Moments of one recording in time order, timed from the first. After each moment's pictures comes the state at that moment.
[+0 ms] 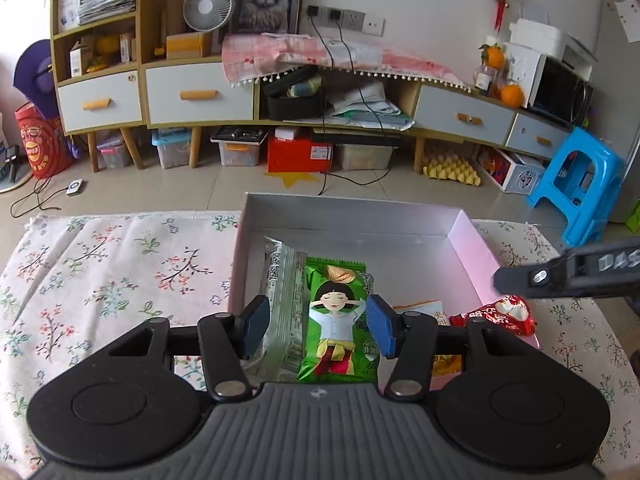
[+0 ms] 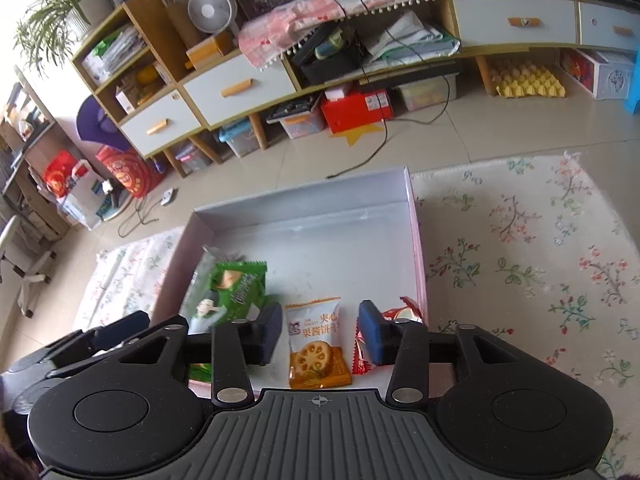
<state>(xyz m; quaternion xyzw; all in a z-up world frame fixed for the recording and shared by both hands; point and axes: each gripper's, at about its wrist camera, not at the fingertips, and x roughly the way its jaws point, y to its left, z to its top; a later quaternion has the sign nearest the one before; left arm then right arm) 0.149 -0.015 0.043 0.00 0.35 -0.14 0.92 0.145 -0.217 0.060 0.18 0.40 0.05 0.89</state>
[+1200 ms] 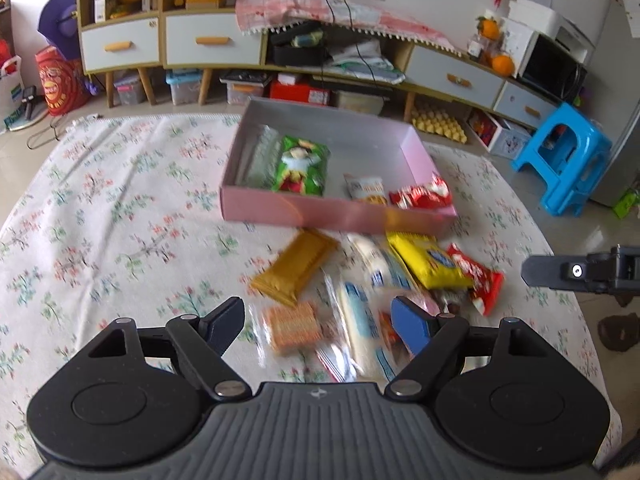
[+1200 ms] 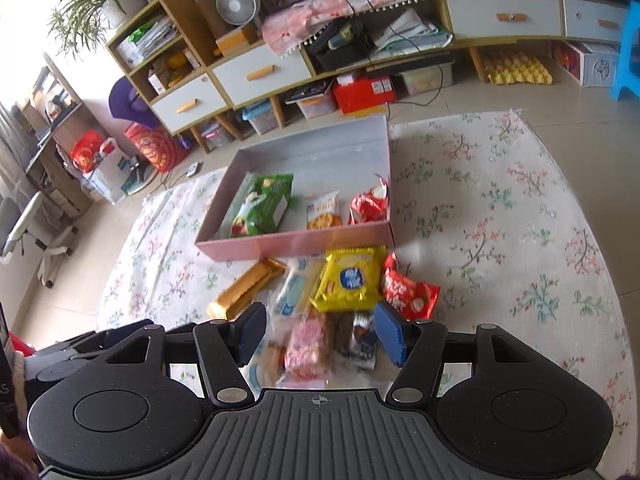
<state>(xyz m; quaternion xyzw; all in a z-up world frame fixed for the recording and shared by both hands) 0.042 -0.018 0.040 -0.02 0.42 -0.14 0.89 -0.005 -0.222 0.080 0.18 0.42 0.07 0.89</state>
